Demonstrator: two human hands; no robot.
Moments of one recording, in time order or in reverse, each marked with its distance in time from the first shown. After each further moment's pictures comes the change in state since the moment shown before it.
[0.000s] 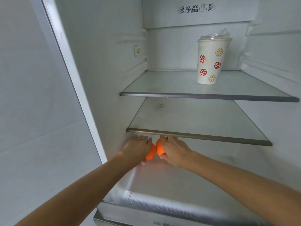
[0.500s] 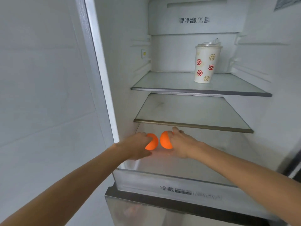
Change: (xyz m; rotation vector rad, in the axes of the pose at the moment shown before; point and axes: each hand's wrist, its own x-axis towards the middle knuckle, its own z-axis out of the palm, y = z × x) left_hand -0.074 -0.005 -0.033 -0.427 0.000 0.056; right_hand -0.057 -0.015 -0.033 -0.046 -0.079 0.069
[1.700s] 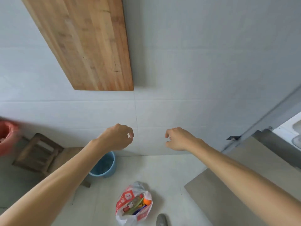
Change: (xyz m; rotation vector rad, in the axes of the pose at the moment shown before) left_hand -0.543 -0.135 0.182 -0.521 -0.134 -1.051; right_hand -0.091 -0.479 0.144 0.119 -0.420 -0.657
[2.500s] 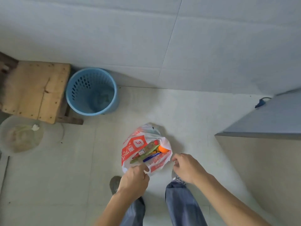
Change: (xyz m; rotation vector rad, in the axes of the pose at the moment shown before) left_hand 0.083 -0.191 0.560 -0.469 -0.490 -0.389; right_hand 0.188 0.031 0.525 0.196 -0.518 0.240
